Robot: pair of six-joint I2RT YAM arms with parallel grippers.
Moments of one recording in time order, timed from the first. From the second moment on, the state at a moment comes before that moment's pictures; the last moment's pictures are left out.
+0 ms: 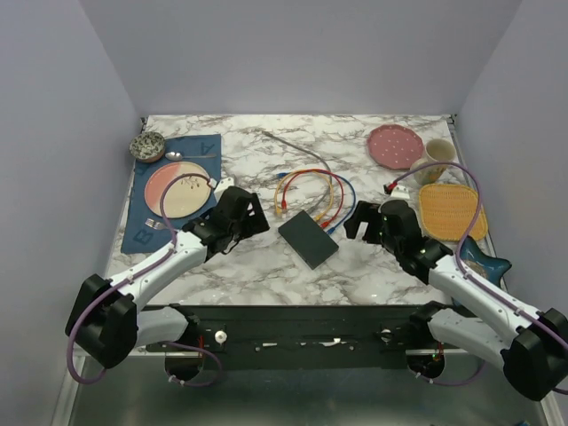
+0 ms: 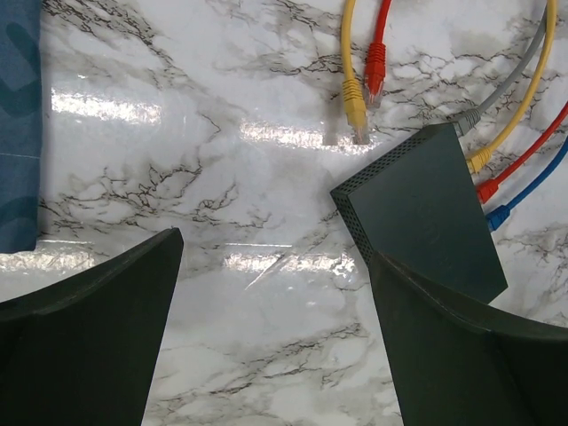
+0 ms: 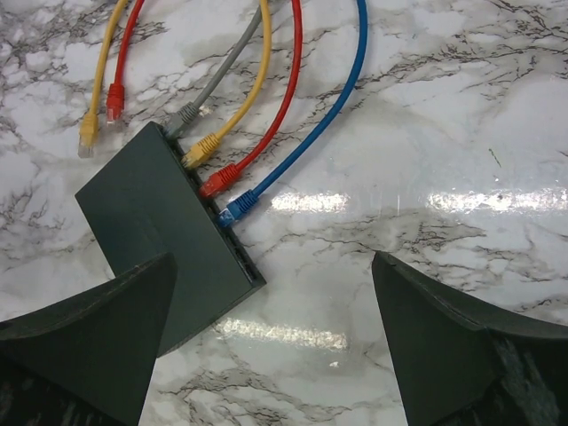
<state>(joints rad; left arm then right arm) -0.59 1.21 0.77 -0.37 -0.23 -0.80 0.55 0.96 0.55 -0.17 0.22 0.52</state>
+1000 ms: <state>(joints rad) -0.72 1.36 0.70 -0.23 -0.12 -0.87 0.55 1.53 0.79 -0.16 0.19 0.65</state>
